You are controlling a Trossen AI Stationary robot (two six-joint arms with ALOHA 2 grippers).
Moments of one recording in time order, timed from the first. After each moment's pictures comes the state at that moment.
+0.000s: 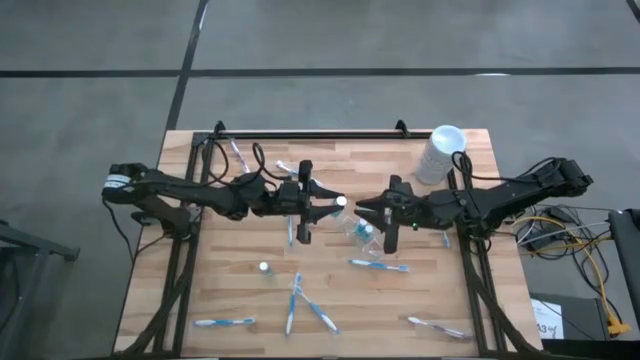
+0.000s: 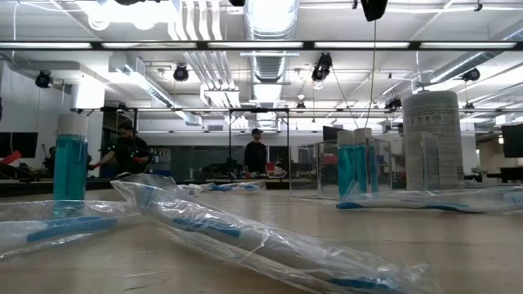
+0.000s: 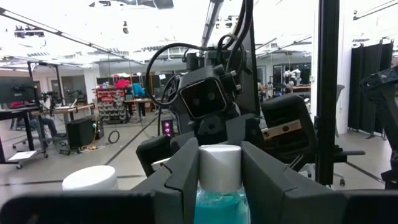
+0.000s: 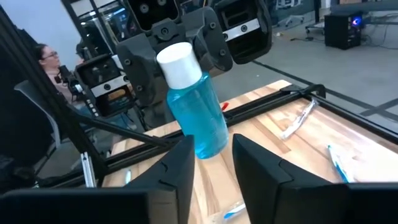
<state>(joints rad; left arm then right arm) -0.07 1.44 0.98 0.75 -0.02 0.06 0.28 1.13 0.85 0.17 0.44 0.39</state>
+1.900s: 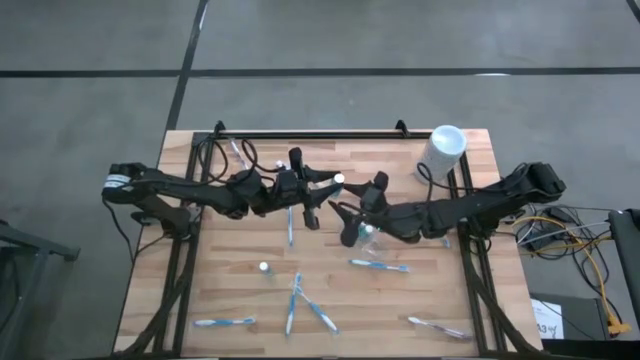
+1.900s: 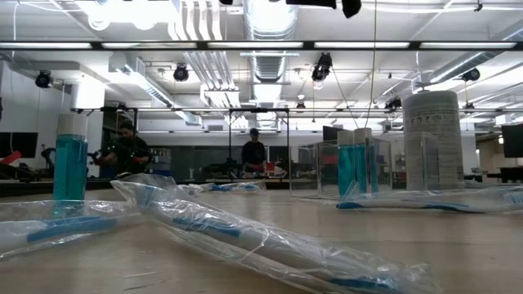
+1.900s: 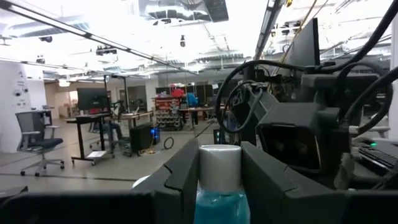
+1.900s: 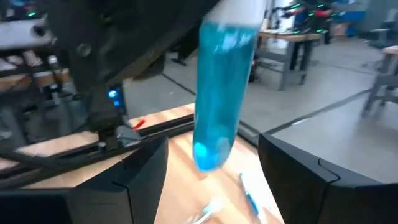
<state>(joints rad) -0.07 1.44 1.01 0.79 -0.26 0.13 0.28 1.45 1.05 0.27 0.83 0.15</state>
